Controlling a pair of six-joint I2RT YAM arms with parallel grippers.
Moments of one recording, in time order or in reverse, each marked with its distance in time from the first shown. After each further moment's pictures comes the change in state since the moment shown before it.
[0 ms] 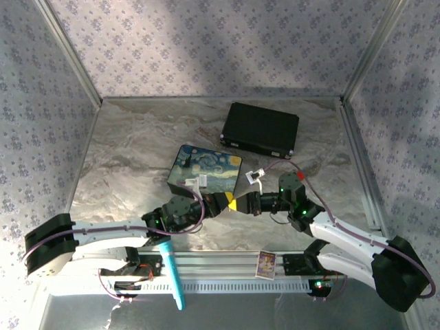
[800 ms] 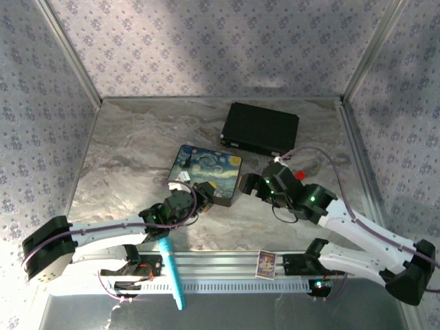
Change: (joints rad) left arm 0.093 -0.016 0.010 -0.208 -0.240 -0.319; right arm 0.195 0.008 0.522 -1.113 1.006 0.130
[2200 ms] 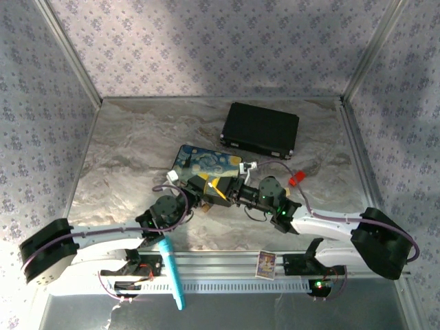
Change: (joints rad) left arm 0.024 -0.031 -0.129 0.377 -0.078 -0.105; right arm 0.050 0.251 -0.445 1.472 -0.401 0.362
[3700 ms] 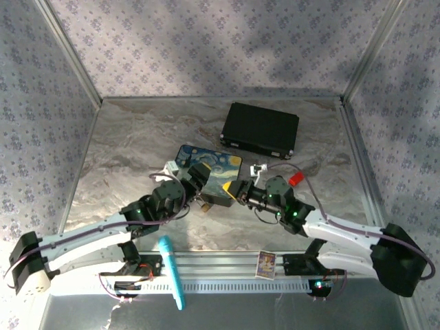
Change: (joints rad) left arm 0.008 -0.171 0.314 -0.833 0.015 0.175; right arm -0.064 -0.203 -0.018 -0.367 0.011 -0.077
